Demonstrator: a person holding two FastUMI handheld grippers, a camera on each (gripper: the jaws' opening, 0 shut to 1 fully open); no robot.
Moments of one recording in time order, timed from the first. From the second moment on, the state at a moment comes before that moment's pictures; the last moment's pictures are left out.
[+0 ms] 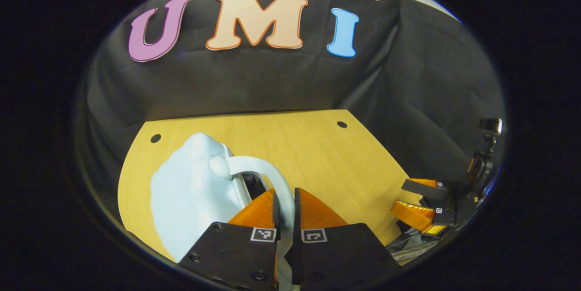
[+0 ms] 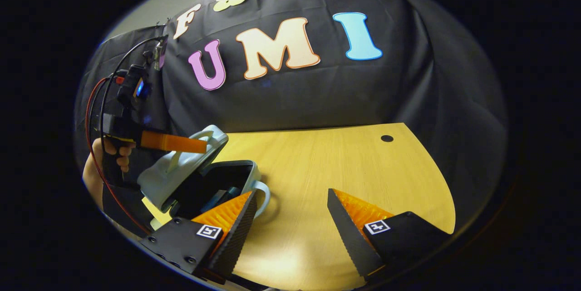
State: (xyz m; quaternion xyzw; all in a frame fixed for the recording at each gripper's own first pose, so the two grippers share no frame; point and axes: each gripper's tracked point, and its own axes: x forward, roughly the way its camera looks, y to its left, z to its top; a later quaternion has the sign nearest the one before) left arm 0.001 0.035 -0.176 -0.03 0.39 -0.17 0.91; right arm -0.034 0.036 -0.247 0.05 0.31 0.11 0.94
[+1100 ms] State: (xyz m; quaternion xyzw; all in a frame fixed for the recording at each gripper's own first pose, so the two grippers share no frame) left arm 0.034 -0.007 -0.080 0.05 0.12 -0.06 0.99; right arm 0.052 0.001 -0.111 0.04 0.11 0.07 0.99
